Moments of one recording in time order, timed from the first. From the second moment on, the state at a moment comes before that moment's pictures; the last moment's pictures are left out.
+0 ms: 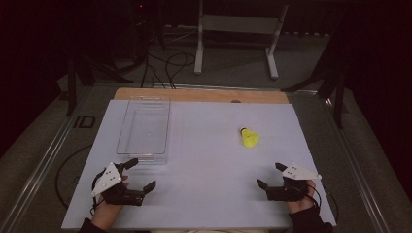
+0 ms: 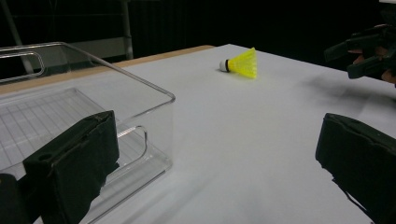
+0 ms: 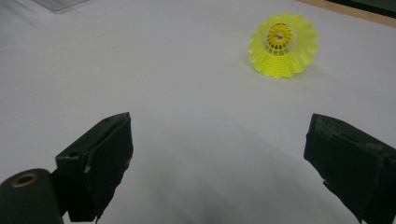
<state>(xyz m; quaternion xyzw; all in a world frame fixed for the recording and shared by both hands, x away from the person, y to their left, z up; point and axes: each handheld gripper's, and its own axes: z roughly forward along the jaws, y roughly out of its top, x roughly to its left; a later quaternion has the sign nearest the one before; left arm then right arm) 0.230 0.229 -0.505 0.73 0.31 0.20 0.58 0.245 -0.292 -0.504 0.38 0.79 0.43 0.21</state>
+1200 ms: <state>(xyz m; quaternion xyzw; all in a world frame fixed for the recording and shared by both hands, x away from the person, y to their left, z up) 0.230 0.229 -0.505 0.73 0.31 0.20 0.58 0.235 -0.282 -0.438 0.38 0.79 0.42 0.24</state>
